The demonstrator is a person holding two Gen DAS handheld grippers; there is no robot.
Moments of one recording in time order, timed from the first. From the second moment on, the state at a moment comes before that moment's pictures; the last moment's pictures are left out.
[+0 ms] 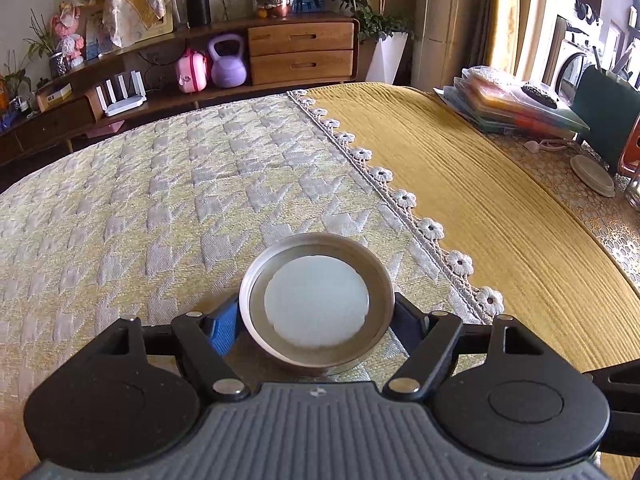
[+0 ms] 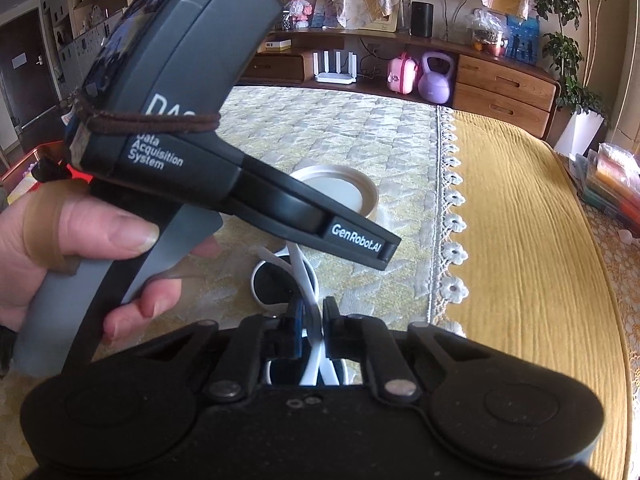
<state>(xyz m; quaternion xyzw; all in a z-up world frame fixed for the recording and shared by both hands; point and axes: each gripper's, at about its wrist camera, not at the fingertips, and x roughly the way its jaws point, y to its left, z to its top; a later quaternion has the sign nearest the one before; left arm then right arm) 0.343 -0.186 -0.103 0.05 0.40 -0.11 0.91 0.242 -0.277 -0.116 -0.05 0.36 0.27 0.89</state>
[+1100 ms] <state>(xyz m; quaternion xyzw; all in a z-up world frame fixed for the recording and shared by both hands) 0.215 -0.055 -0.028 0.01 0.40 -0.07 0.91 0.164 -0.258 -0.070 0.06 0.36 0.20 0.91</state>
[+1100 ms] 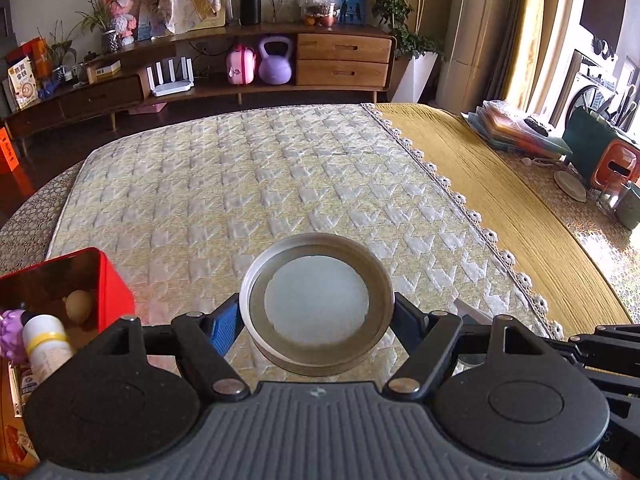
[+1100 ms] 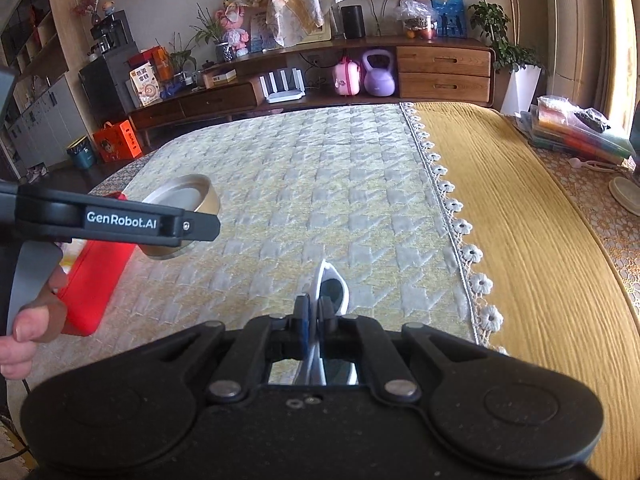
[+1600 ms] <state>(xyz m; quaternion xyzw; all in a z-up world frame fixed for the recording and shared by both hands) 0.143 0.022 -0.002 0.00 0.39 -0.04 0.92 0.118 -0.210 -0.022 0.07 0.33 0.23 0.92</state>
